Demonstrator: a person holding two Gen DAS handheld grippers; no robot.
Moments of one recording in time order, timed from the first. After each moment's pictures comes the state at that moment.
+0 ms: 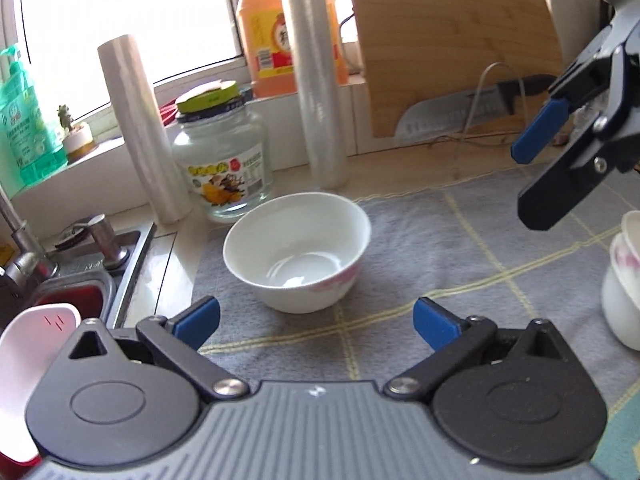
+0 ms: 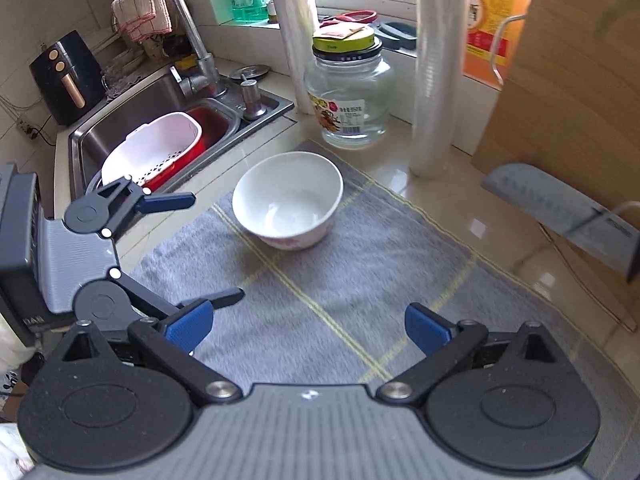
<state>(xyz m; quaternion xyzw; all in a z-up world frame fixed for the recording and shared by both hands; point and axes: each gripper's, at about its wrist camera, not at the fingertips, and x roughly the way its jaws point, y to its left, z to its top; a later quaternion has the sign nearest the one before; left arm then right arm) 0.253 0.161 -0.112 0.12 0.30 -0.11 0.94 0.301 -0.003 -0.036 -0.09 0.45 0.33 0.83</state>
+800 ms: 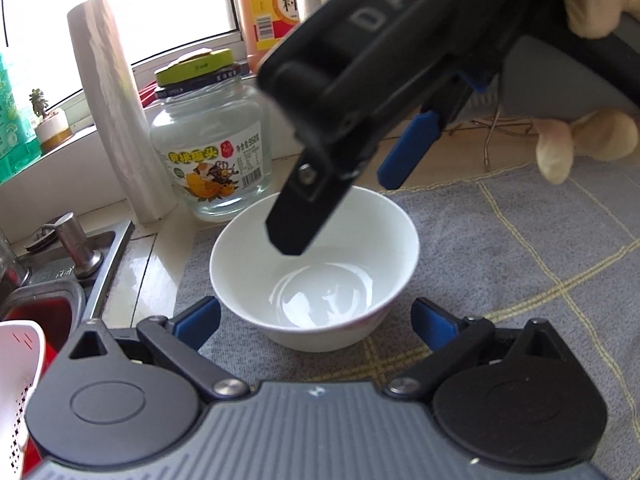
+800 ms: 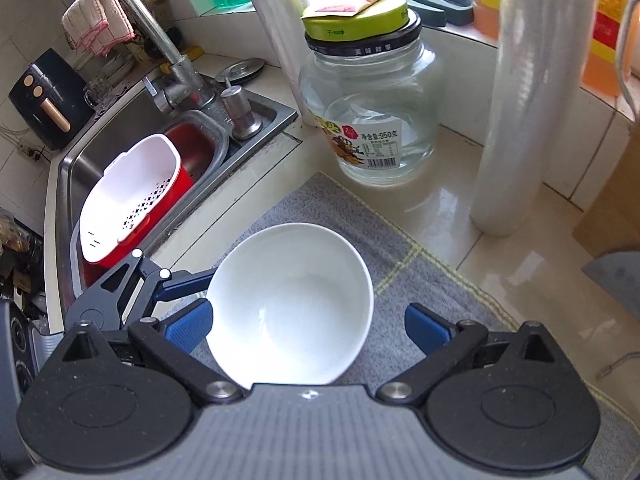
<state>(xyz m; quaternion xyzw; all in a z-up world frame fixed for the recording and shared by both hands) 0.300 0.162 -0.134 0.12 0.31 -0.13 0.94 0.417 0.079 -0.078 -0.05 0.49 0.35 0.79</state>
